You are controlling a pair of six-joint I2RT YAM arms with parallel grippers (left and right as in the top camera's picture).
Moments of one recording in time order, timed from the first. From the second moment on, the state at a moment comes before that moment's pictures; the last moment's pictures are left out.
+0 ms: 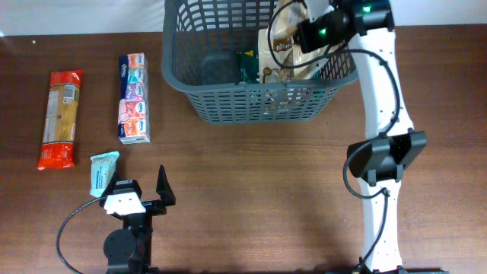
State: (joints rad) left arm 0.03 0.01 0.01 -0.08 -0.06 -0.12; right arm 0.15 2.49 2.78 -1.29 -0.36 -0.21
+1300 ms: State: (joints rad) left arm 0.03 0.01 0.01 -0.08 -0.06 -0.12; right arm 0.15 2.48 2.77 -1.32 -0.36 -0.21
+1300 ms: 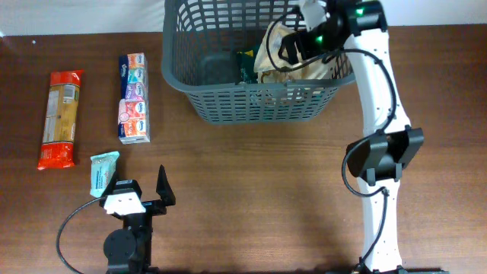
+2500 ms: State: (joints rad) left arm 0.03 0.01 0.01 -0.08 -0.06 -0.12; right arm -0.45 2.05 2.79 -1.52 0.26 -0.07
